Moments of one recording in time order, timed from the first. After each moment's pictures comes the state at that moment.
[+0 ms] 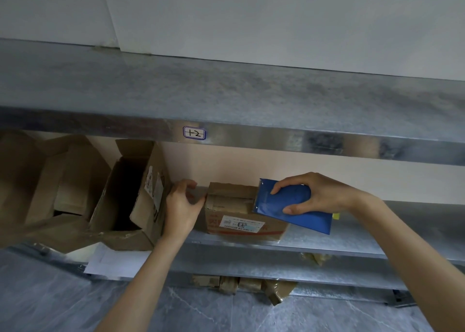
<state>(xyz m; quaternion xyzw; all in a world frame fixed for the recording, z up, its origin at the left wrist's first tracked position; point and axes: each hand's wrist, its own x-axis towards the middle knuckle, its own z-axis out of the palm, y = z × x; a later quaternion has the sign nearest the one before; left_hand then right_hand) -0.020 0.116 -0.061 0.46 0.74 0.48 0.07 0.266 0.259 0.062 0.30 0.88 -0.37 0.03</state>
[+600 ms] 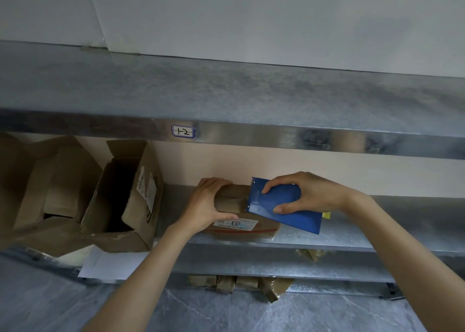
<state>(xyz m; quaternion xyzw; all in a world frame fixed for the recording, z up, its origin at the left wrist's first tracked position) 0.007 0.142 -0.046 0.67 0.65 0.31 0.16 0.266 0.249 0.066 0.30 0.89 -0.35 0.03</state>
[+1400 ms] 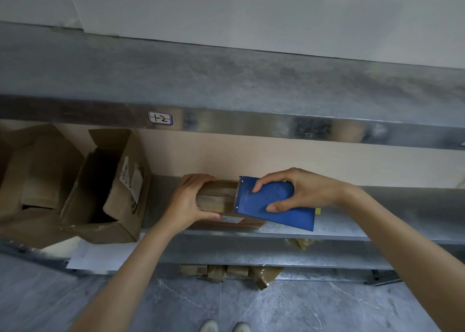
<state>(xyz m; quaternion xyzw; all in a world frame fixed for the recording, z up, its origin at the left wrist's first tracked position) 0.006 0.125 -0.055 0.67 0.64 0.35 0.14 0.281 0.239 0.074 0.26 0.87 -0.43 0.04</state>
